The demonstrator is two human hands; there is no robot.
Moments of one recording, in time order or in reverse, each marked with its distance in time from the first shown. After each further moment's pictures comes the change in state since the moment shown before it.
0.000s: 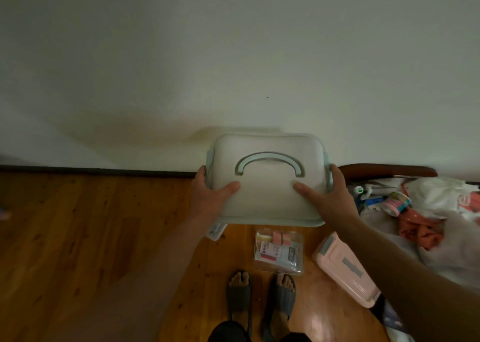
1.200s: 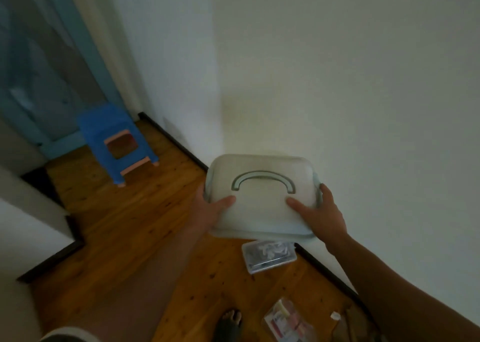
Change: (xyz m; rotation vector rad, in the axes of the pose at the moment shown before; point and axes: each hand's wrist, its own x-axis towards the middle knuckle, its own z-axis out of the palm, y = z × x) left_hand -0.246 0.053 -0.149 -0.346 0.612 -0.002; right_hand -0.155 -0.197 -0.018 -0.202 -0.443 -0.620
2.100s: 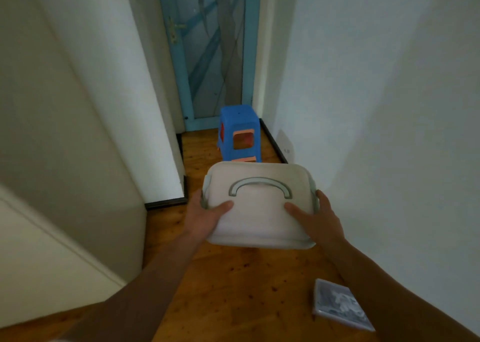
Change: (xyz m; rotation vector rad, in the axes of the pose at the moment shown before) left_hand -0.127 -0.090 -0.293 -0.205 0.535 -0.022; right_hand -0.139 -0.171 0.215 -0.116 -0.454 -0.360
